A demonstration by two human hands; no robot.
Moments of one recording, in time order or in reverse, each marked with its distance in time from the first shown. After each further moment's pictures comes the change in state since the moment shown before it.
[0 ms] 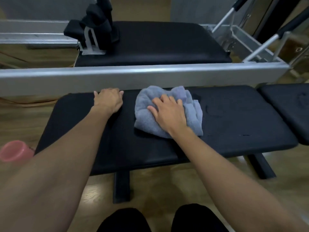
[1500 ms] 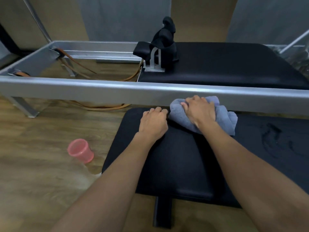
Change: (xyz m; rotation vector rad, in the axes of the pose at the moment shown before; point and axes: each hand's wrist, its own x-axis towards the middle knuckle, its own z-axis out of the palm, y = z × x) left_hand -0.032 -0.067 -0.010 0.003 0.203 0.162; right_hand 0.133 -0.085 0.052 -0.024 -0.071 0.015
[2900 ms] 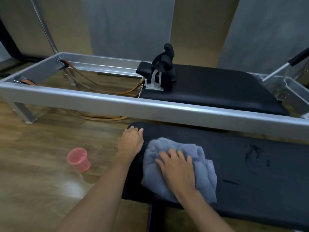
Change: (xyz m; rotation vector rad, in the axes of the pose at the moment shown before) left_hand -0.030 -0.064 -0.012 -0.280 -0.027 -0.452; right_hand -0.159 -0.084 -0.041 0.177 -0.139 -0.141
